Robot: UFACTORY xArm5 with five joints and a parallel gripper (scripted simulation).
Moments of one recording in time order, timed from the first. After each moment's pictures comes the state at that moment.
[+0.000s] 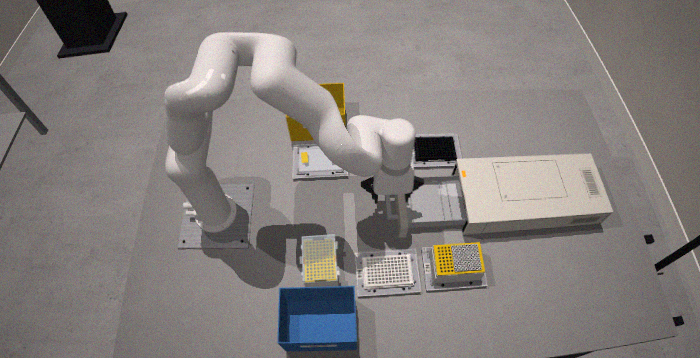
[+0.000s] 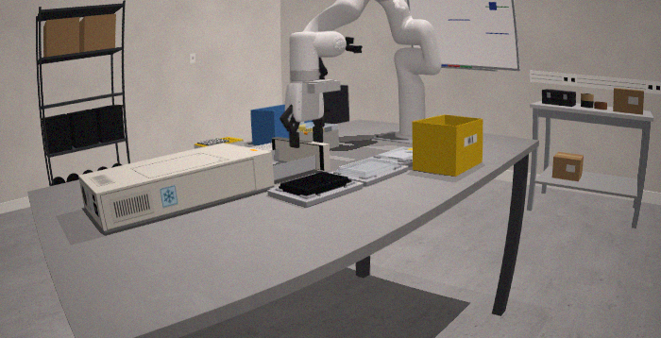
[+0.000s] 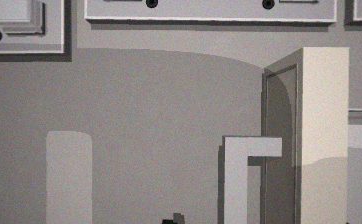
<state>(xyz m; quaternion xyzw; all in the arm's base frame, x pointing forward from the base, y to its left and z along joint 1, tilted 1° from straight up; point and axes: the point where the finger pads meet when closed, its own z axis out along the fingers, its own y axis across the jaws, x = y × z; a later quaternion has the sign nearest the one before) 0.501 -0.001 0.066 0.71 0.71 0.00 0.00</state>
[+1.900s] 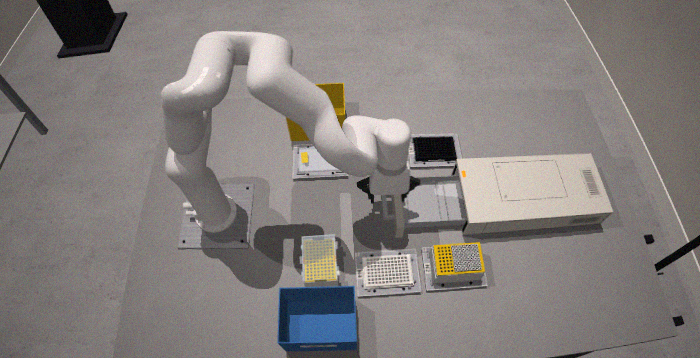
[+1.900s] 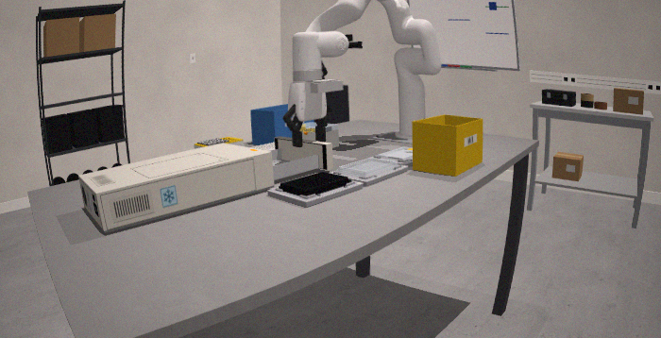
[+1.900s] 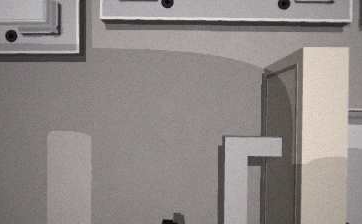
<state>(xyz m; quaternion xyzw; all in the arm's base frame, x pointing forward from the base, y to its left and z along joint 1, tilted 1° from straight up) 0.491 -0.001 0.066 0.71 0.71 0.00 0.00</state>
